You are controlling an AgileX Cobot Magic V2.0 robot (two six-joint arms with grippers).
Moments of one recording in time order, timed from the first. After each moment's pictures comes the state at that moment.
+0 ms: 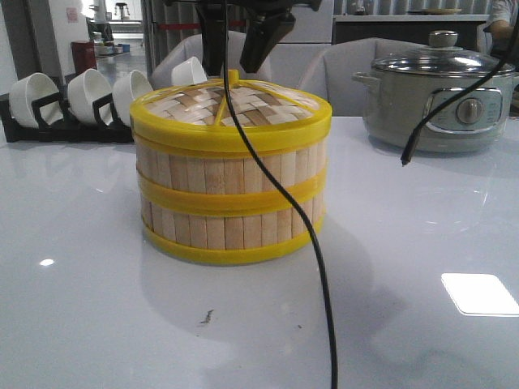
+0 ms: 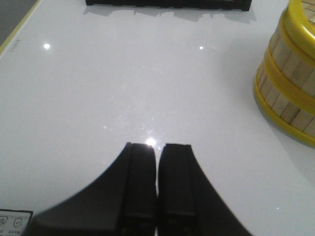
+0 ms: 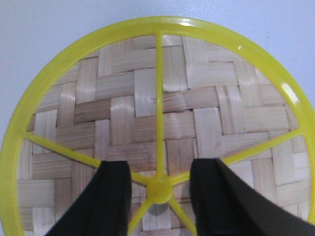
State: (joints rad) left arm -0.08 0.57 -0.43 0.08 0.44 -0.13; right arm 0.57 2.19 -2.30 -0.01 1.16 0.14
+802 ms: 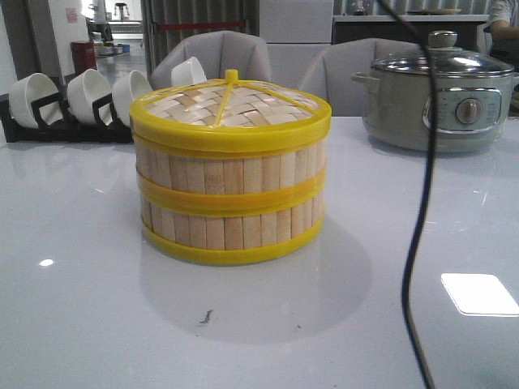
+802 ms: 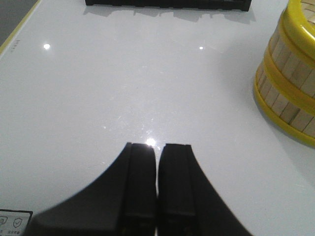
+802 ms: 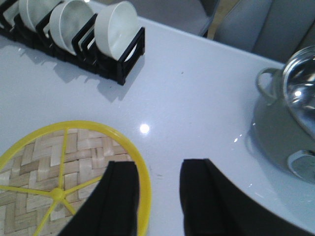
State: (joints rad) left arm -0.08 0.57 -0.43 0.08 0.44 -0.13; right arm 0.40 1.67 -1.93 -0.13 0.87 0.14
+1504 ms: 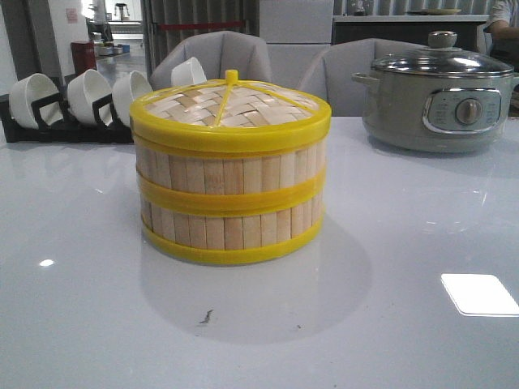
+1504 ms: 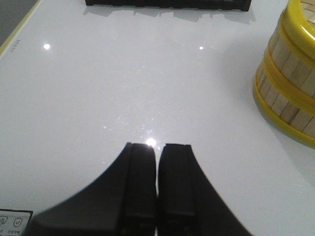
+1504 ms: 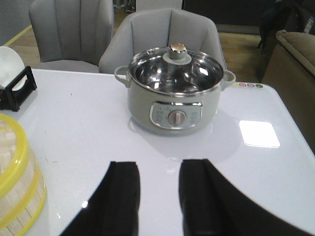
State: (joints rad) left arm -0.08 0.57 -0.43 0.08 0.44 -0.13; right arm 0.02 0.74 -0.82 -0.14 0.40 0.14
